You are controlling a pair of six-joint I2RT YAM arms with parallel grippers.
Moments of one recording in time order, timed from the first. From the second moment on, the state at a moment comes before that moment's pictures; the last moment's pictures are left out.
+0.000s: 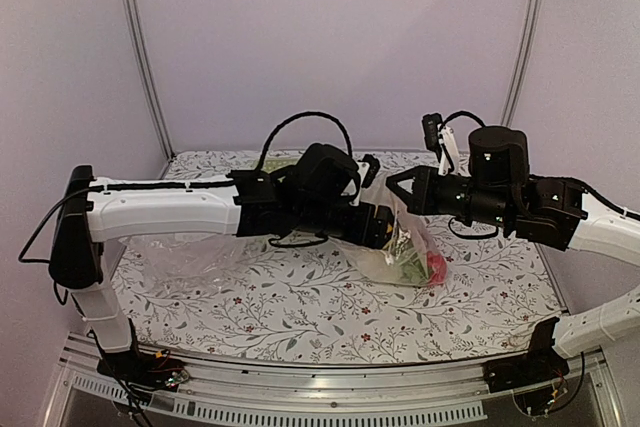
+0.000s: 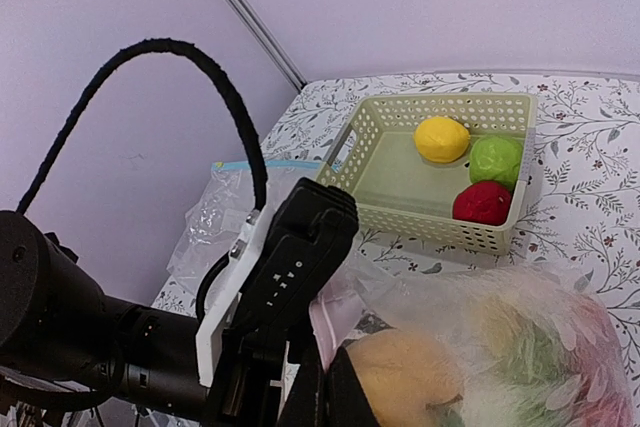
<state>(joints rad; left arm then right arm) -1.14 1.81 1.49 -0.28 -0.06 -0.56 0.99 1.14 1.04 -0.23 0.16 0.62</state>
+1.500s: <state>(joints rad) -1.12 1.40 1.15 -0.23 -0.22 -0.56 0.99 1.11 1.04 -0.29 0.22 0.59</state>
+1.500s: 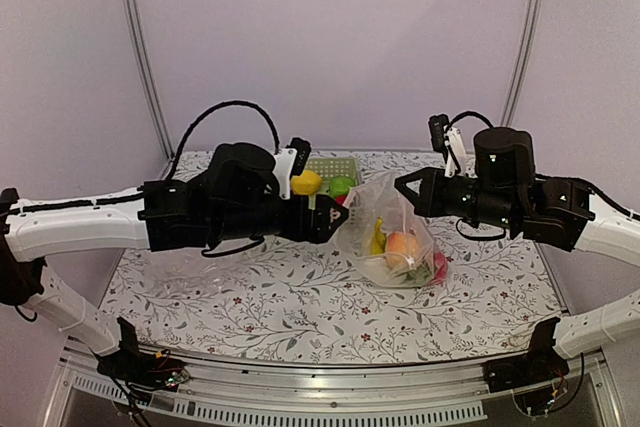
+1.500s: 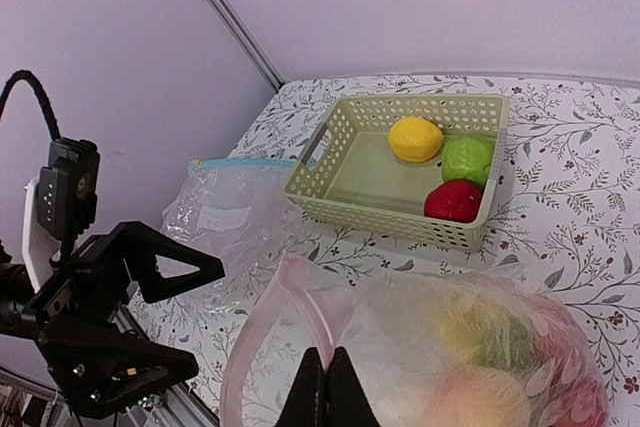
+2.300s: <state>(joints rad) -1.12 1.50 1.08 -0.14 -0.12 -0.76 0.99 1.13 1.06 -0.29 0.21 0.56</state>
